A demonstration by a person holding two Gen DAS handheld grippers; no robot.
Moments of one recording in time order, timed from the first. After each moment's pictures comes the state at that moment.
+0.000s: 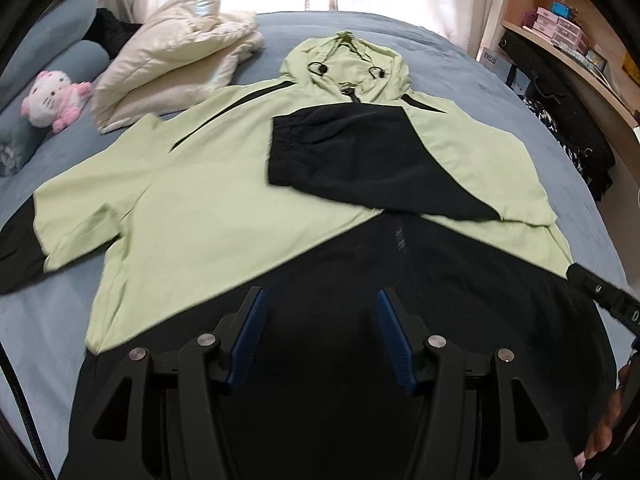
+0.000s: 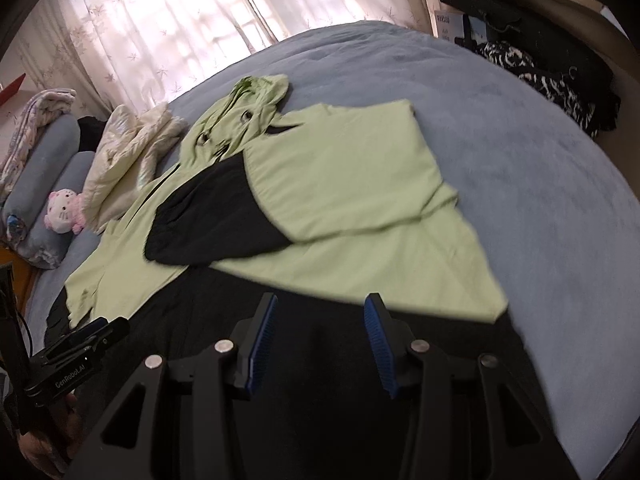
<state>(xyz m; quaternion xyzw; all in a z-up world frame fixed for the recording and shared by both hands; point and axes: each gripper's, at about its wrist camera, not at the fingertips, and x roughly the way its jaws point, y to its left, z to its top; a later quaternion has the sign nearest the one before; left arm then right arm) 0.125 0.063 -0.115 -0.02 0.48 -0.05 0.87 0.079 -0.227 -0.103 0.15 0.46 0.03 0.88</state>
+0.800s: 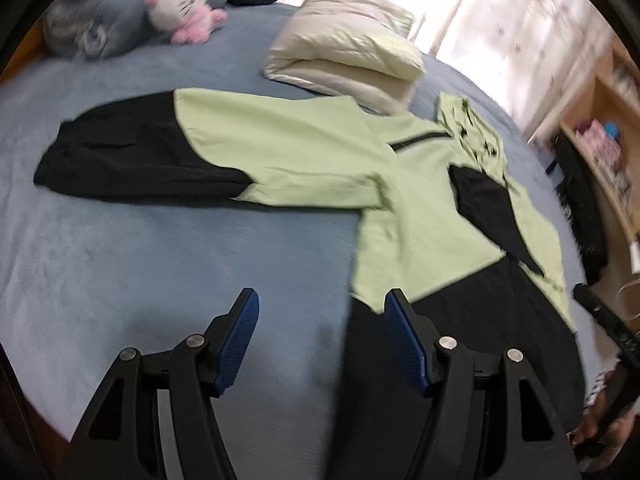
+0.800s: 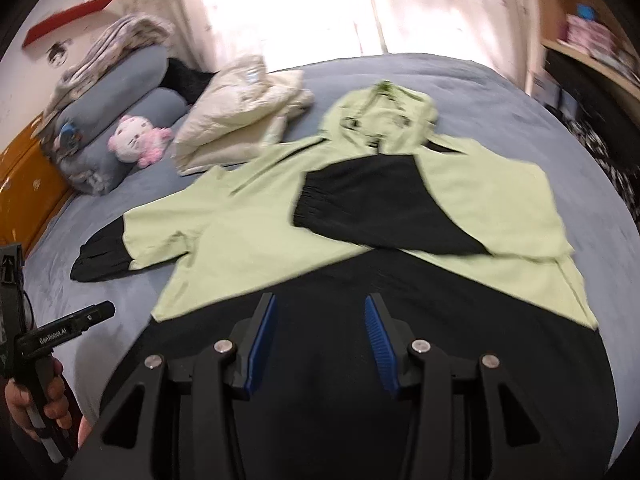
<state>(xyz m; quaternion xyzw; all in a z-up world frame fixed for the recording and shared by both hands) 0.063 0.343 -0.114 -0.20 0.46 -0.01 0.86 0.069 -0.018 -0.050 0.02 0.42 0.13 0.90</state>
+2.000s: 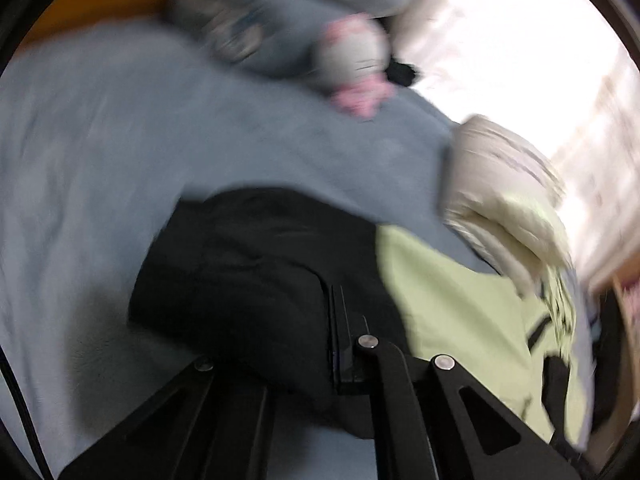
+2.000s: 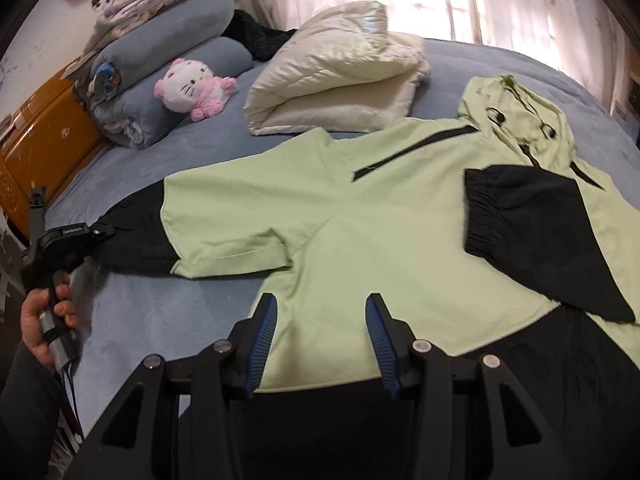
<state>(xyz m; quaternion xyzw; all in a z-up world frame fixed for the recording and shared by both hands) 0.132 0.525 -0.131 -0.28 0.34 0.15 0.88 0.129 0.111 -0.104 0.01 0.45 0.22 0.87</state>
